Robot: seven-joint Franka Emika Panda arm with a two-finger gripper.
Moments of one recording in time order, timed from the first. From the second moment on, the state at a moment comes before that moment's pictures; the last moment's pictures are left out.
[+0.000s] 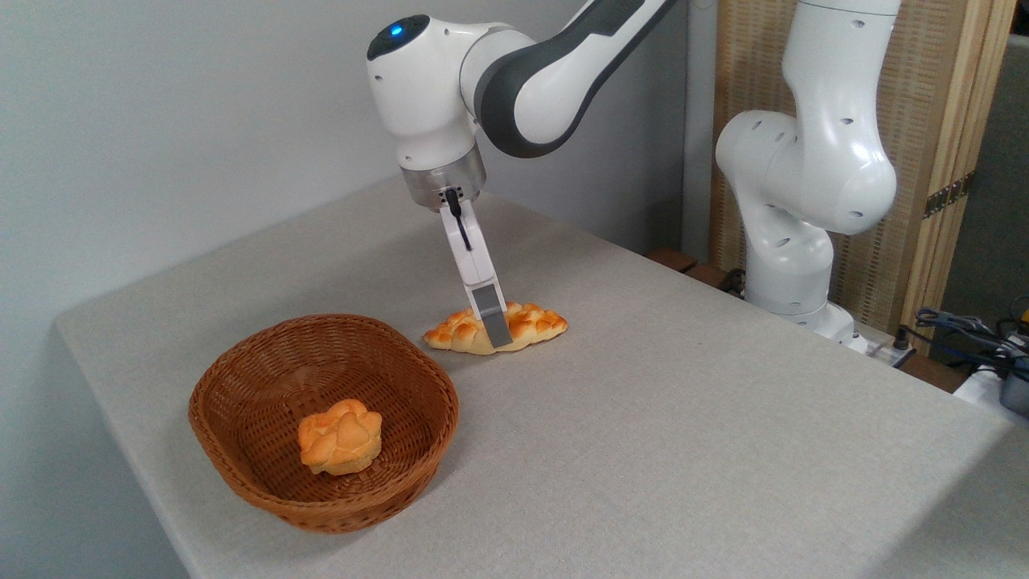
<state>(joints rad) -0.23 -0.24 -0.15 -2.36 -0.11 1.98 0.94</state>
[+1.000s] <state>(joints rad) -0.23 -0.24 -0.14 -2.25 -0.13 1.85 0.94</state>
